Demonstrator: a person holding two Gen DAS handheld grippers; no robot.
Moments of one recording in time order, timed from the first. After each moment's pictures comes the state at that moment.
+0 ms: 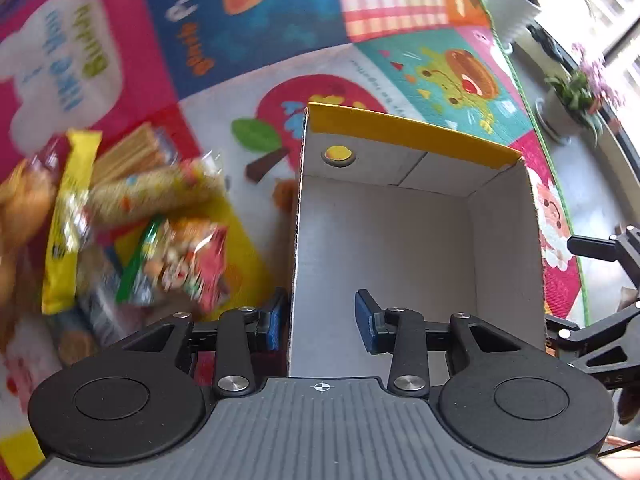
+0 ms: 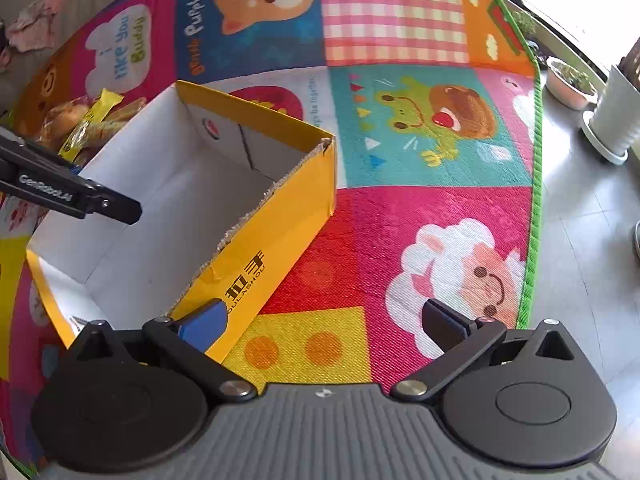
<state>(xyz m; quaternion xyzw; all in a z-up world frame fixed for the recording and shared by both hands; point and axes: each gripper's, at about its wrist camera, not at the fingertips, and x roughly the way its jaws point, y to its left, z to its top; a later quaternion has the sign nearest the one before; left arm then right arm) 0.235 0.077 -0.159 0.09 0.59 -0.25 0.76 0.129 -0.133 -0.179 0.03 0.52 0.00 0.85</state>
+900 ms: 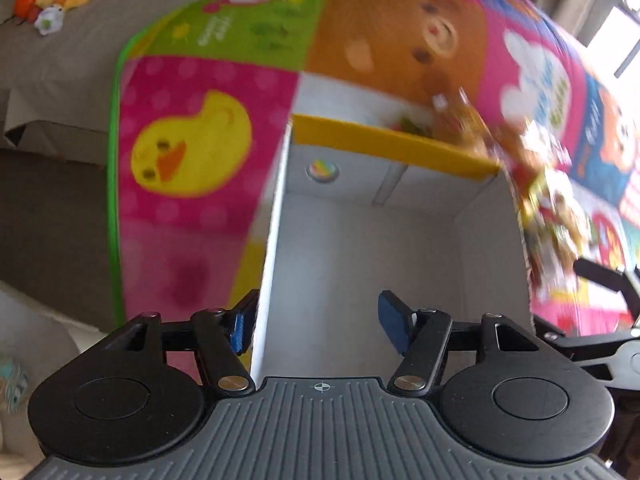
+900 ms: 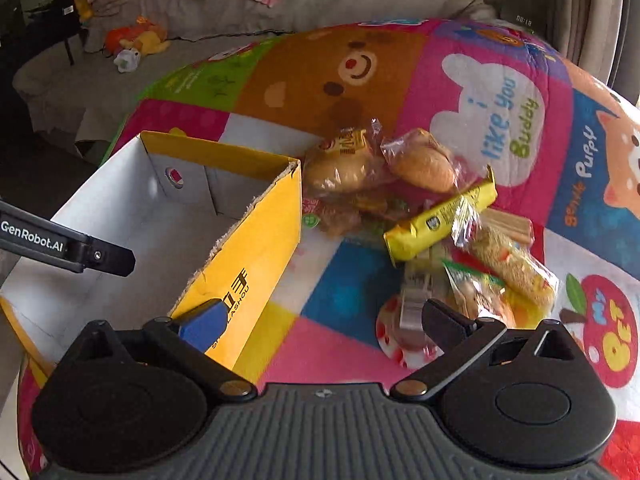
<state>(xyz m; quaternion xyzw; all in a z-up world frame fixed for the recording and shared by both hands) 0.178 0.424 -0.154 -0.12 0.52 0.05 0.84 0.202 0.209 -0.170 -0.11 0.43 0.21 0.87</state>
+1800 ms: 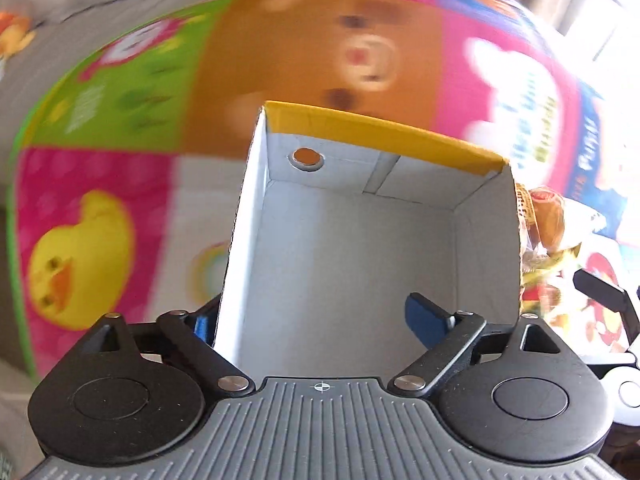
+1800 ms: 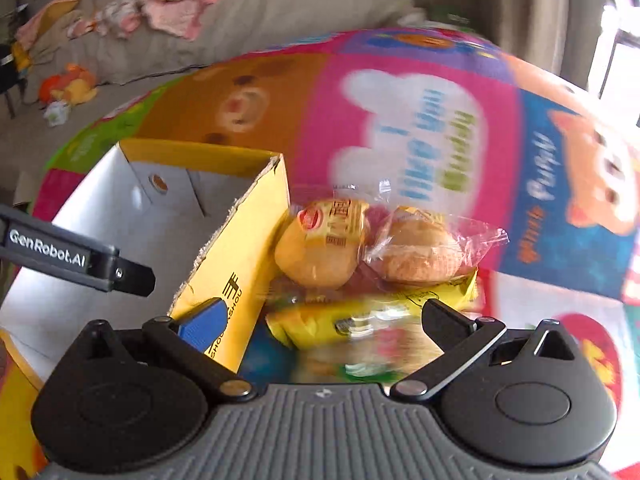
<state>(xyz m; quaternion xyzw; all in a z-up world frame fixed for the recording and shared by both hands) 0.302 0.346 -0.165 -0.08 0.52 -0.01 0.85 0.285 0.162 -0.188 -0.06 0.40 0.13 0.91</state>
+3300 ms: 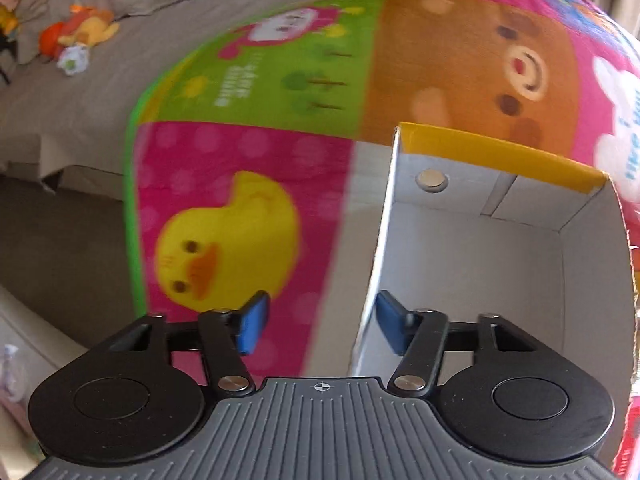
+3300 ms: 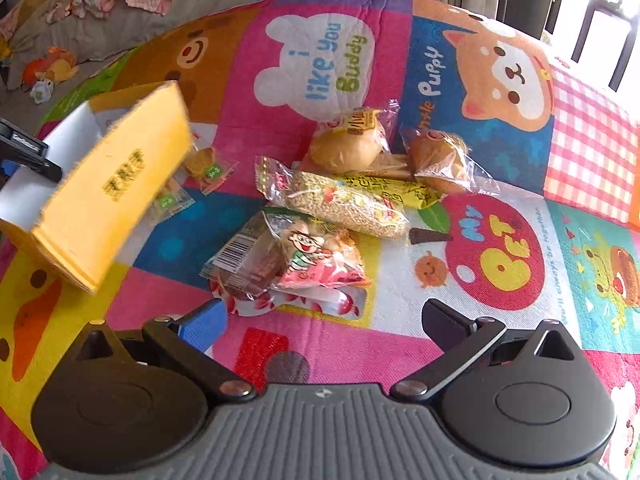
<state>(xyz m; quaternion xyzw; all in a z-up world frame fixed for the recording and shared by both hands) 0.265 0.444 -0.177 -0.04 0.52 0.13 0.84 0.199 0.074 -0.191 -0.07 0.45 0.10 0.89</state>
